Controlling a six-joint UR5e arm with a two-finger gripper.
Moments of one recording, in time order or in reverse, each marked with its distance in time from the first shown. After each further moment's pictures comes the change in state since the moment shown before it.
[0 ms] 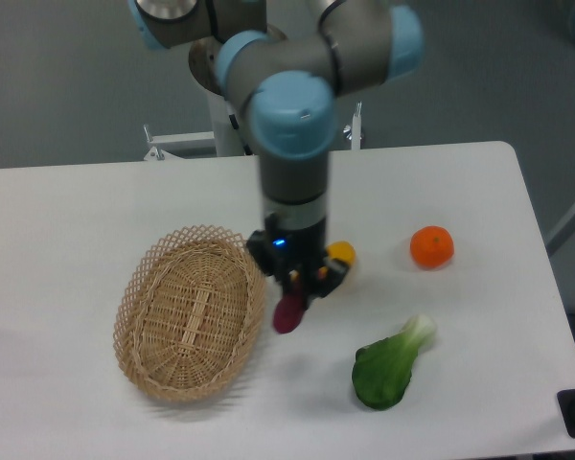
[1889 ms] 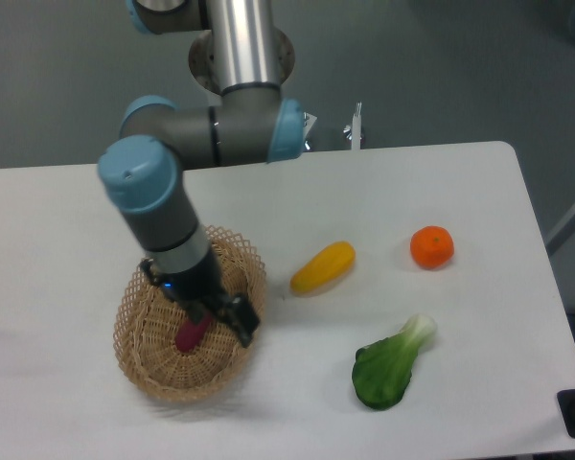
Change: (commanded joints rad) arm 0.044 -0.042 0.159 0.008 0.085 0.171
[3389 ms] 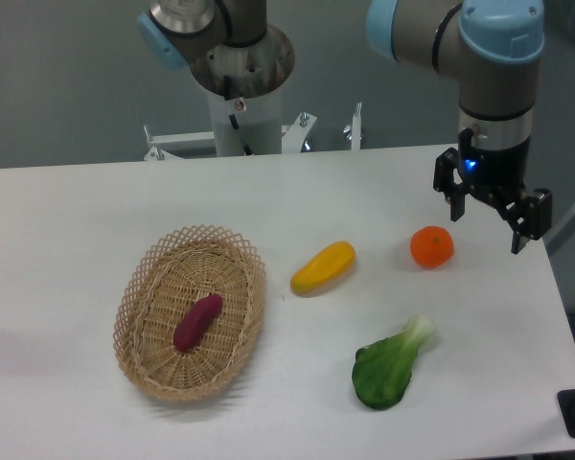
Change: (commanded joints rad) arm 0.487 0.081 0.075 -0.259 -0.195 0.756
